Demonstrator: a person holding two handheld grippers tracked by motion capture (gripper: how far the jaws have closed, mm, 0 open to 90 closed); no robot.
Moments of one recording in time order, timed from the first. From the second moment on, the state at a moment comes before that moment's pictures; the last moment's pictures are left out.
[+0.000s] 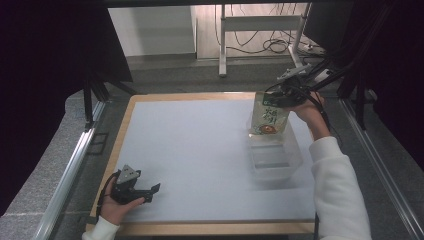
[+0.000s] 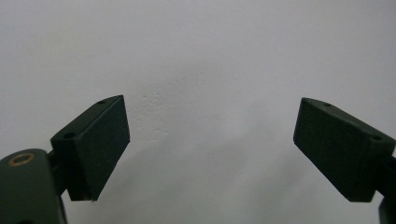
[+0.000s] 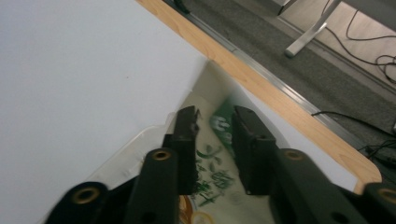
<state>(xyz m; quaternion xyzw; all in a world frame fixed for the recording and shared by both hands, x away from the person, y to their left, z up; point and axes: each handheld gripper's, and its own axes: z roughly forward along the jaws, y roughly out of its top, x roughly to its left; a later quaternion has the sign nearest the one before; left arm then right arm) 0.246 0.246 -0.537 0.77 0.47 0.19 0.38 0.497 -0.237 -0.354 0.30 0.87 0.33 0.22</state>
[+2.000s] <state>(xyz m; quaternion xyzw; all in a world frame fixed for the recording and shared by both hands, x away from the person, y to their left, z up) 0.245 0.245 -0.537 0.77 0.47 0.19 0.38 0.285 -0.132 -0.476 0.26 0.86 0.43 0.07</state>
